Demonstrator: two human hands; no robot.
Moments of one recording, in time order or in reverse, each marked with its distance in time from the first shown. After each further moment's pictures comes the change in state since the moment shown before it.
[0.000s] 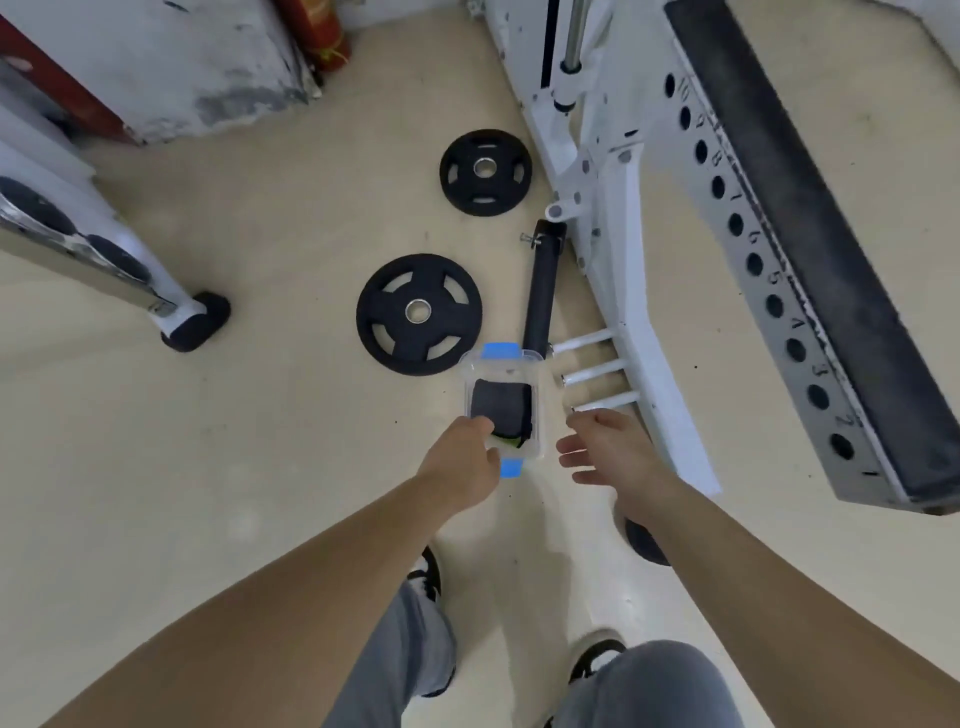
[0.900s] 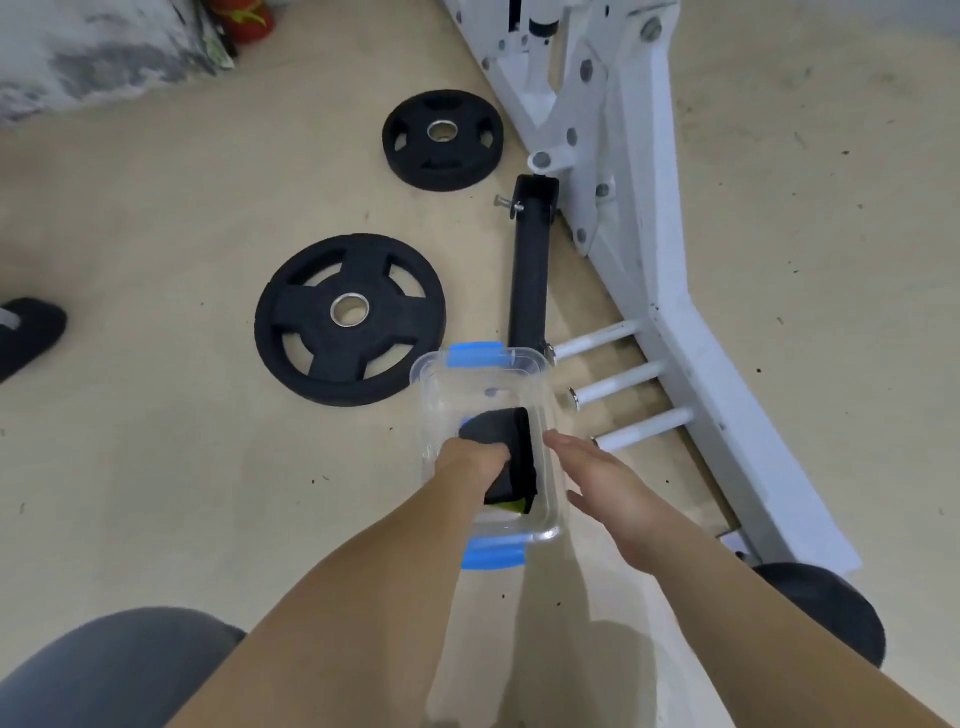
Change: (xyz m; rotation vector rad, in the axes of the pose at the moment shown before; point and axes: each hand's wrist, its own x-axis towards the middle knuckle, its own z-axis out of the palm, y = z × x) left_hand 0.296 -0.086 0.173 -0.595 0.024 -0.458; right_hand 0.259 0.141 0.049 0.029 -0.138 -0.072
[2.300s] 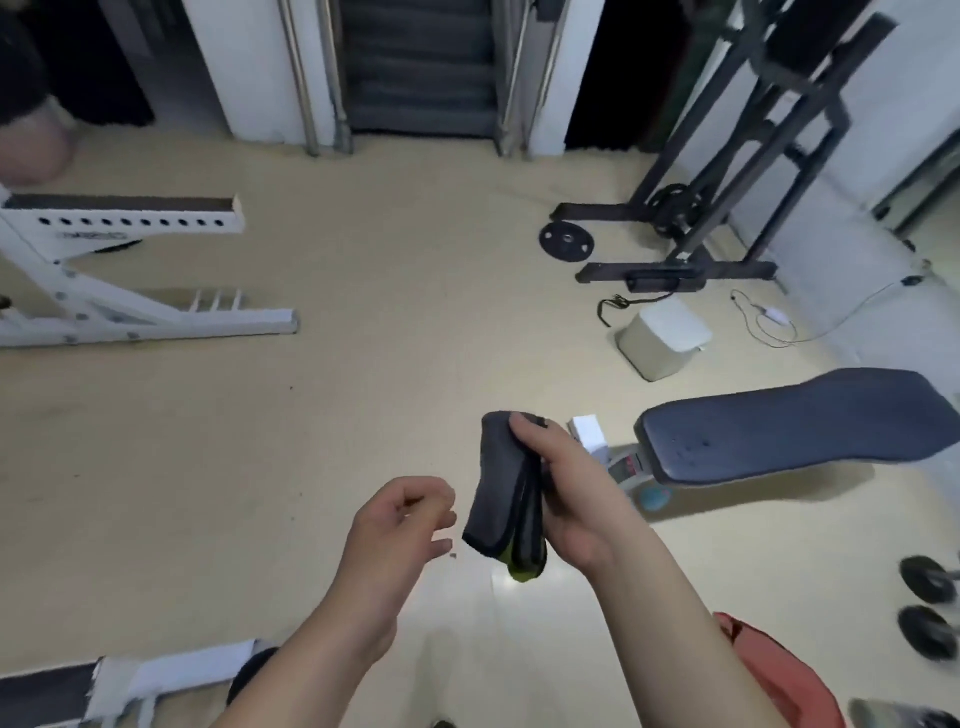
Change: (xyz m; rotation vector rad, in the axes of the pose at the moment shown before) left_hand -1.092 0.063 0.261 0.558 -0.985 0.715; right_hand -1.042 0.025 -0.404 1.437 0.966 -0.400
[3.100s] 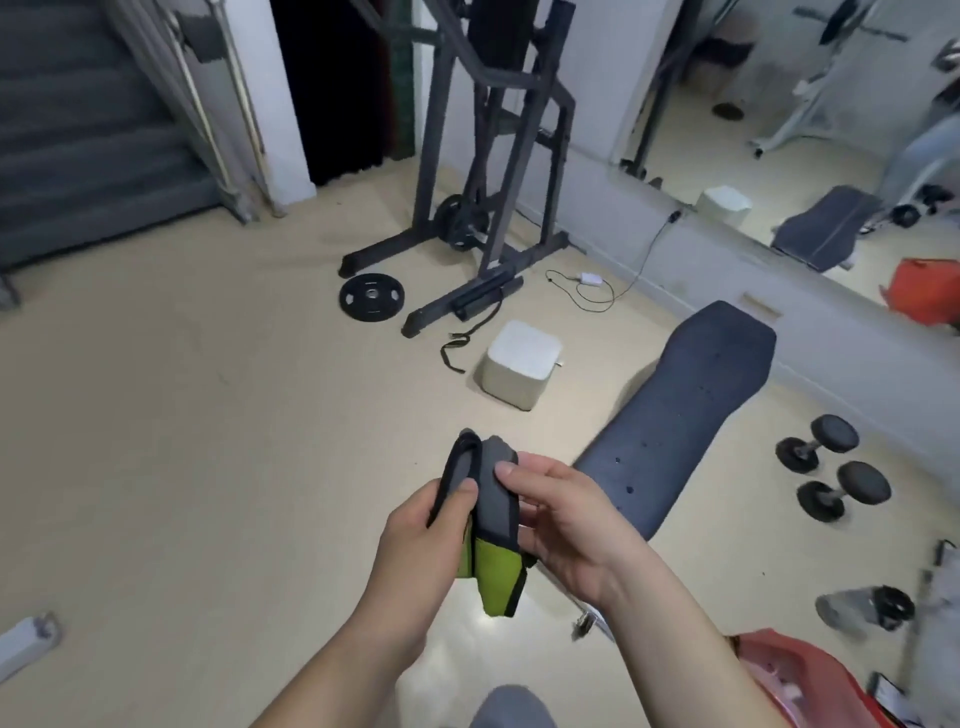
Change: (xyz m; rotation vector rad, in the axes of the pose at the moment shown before) left_hand 0.360 0.253 0.270 0.347 -0.598 0.064; right_hand 0.275 -0.280 -0.099 0.274 0.355 -0.209
